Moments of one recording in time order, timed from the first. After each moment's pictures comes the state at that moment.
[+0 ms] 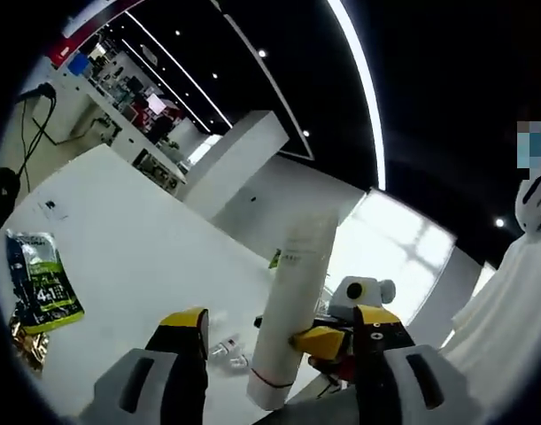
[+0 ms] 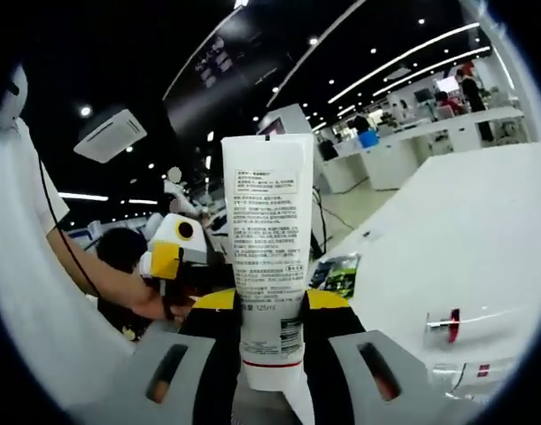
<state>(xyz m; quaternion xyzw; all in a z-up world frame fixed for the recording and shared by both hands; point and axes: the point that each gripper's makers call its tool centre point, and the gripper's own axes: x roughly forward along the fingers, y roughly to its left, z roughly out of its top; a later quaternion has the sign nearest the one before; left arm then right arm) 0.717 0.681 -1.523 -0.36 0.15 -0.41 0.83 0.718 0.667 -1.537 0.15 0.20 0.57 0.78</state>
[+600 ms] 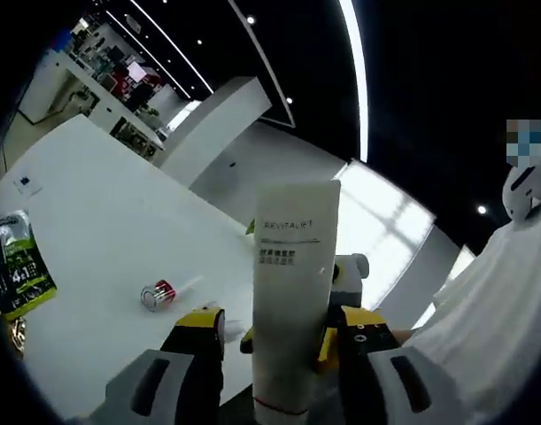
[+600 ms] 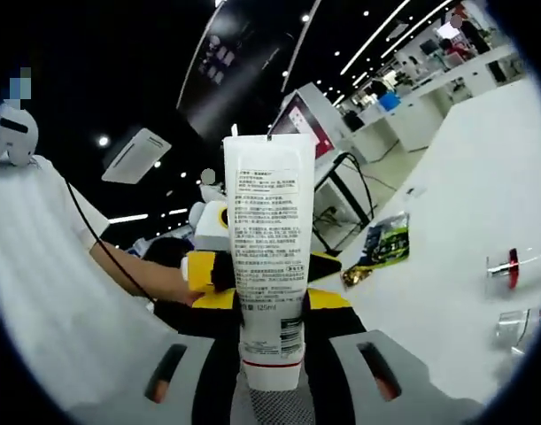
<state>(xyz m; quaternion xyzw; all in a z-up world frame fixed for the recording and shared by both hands) 0.691 0.656 -1.534 -0.34 0.21 -0.47 0.79 0.668 0.683 -1.543 0.22 0.27 0.64 0.69</state>
